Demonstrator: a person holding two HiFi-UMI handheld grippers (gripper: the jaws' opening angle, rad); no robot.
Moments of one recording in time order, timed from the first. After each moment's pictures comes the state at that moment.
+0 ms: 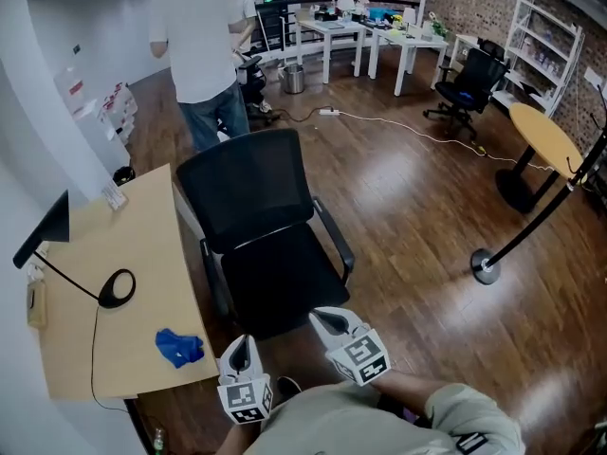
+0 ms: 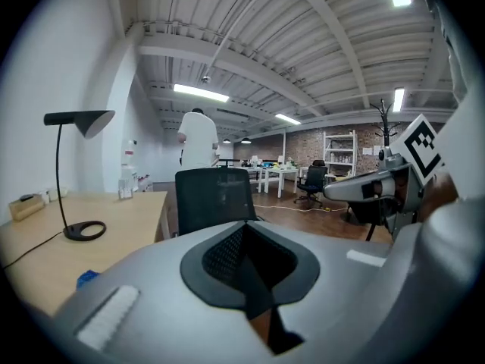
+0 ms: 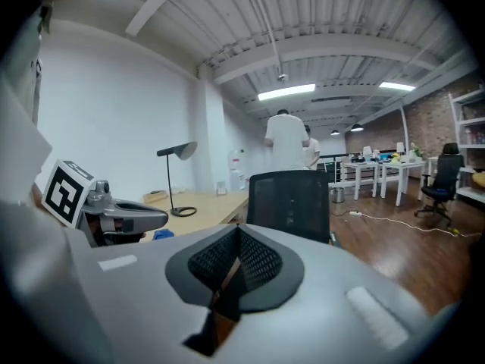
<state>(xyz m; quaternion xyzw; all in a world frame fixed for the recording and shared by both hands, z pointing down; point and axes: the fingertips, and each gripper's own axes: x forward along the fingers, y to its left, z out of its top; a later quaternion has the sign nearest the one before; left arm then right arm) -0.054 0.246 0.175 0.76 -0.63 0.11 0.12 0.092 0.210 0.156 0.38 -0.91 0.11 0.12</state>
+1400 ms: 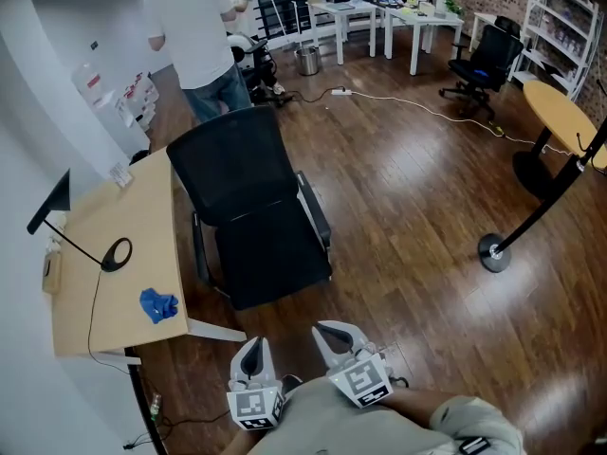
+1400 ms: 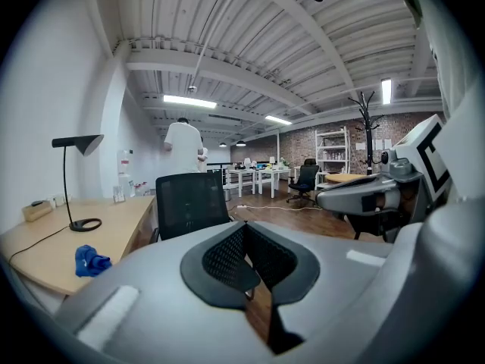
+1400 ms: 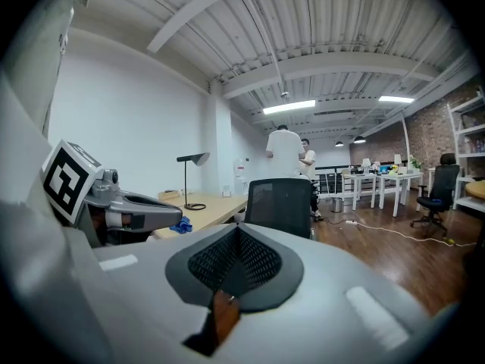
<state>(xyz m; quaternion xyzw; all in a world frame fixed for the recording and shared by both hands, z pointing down) 0.141 0.362 0.160 0.76 -0.63 0.11 0.09 0.254 0.342 0.149 0.36 -0.92 0.07 0.10</state>
